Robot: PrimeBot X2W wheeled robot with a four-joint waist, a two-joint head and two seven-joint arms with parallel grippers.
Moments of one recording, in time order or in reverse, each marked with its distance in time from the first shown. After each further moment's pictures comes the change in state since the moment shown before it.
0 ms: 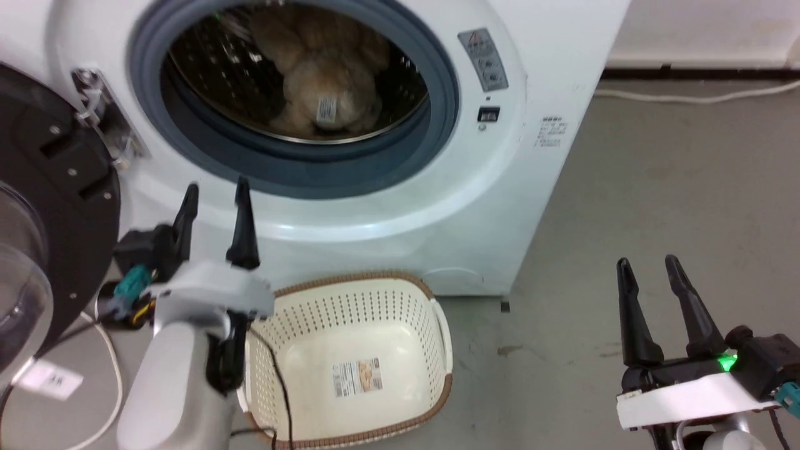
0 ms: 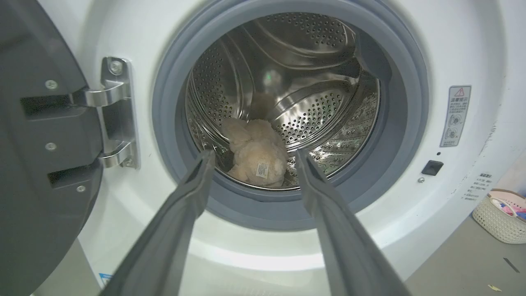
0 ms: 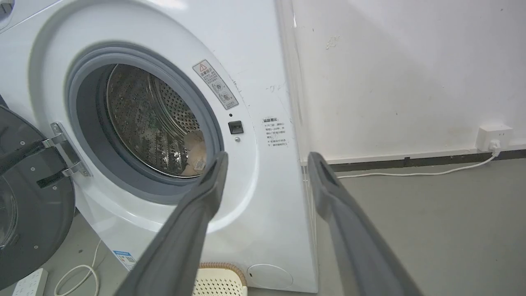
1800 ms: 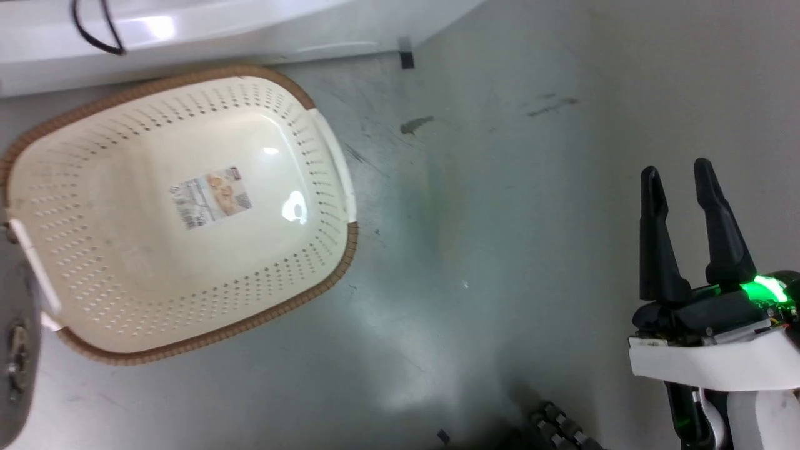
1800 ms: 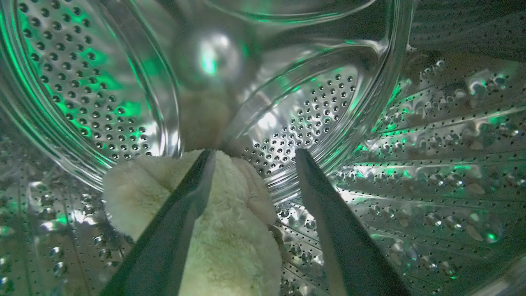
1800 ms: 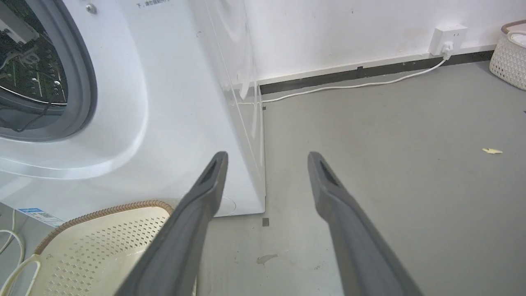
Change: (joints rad) left arm -1.098 0.230 -0.140 0.376 0.059 -0.069 0.047; right arm -0.106 0.000 0.046 -0.228 0.098 0.000 0.000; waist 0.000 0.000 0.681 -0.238
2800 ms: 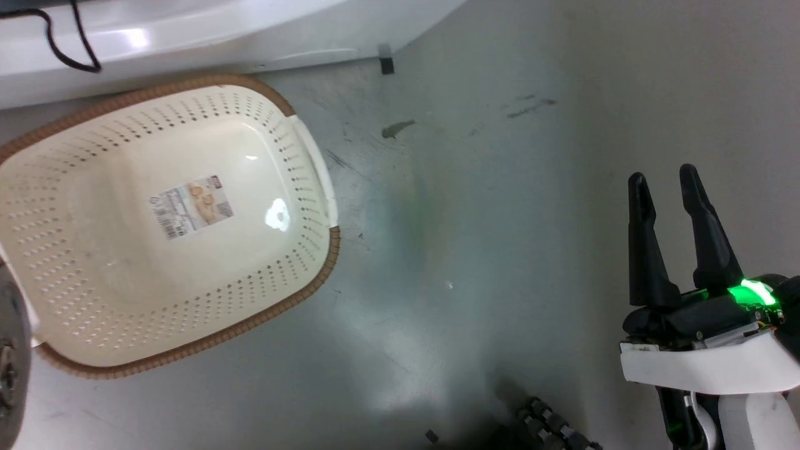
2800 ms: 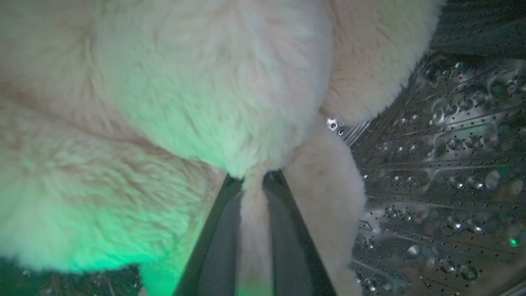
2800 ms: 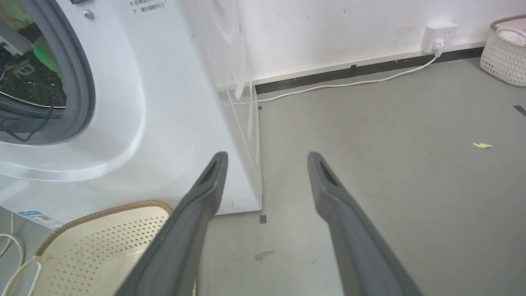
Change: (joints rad) left arm 0.102 0.037 0.074 -0.114 0.027 0.035 0.009; right arm 0.002 0.000 0.021 0.018 0.018 0.000 0.000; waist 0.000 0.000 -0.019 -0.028
